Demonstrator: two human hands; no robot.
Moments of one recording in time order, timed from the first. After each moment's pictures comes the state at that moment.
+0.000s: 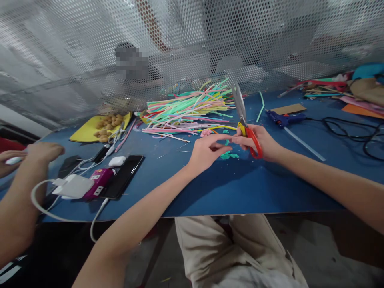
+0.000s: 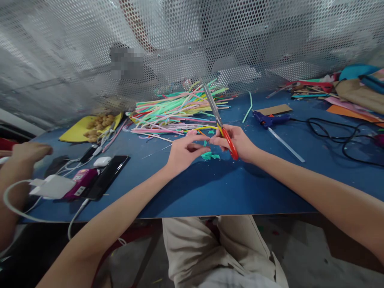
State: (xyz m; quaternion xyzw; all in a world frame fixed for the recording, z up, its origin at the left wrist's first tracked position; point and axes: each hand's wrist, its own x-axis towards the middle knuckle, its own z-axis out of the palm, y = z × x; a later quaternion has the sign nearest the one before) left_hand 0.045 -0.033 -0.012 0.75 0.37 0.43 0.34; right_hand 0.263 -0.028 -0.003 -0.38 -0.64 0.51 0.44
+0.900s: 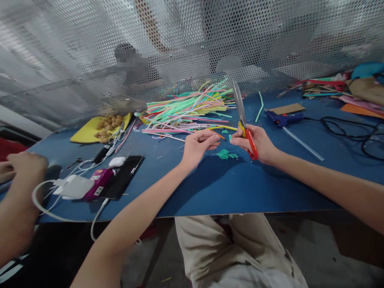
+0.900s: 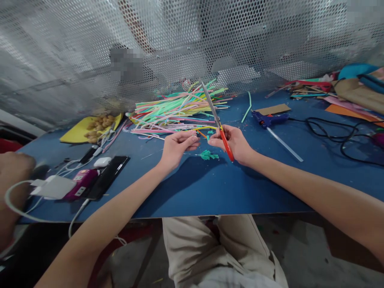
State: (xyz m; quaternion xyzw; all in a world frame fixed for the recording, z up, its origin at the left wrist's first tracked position) left_hand 0.036 -0.023 -0.005 0.58 0.41 0.49 0.51; right_hand 0.254 -0.034 -0.004 -0.38 -0.57 0.53 0.50
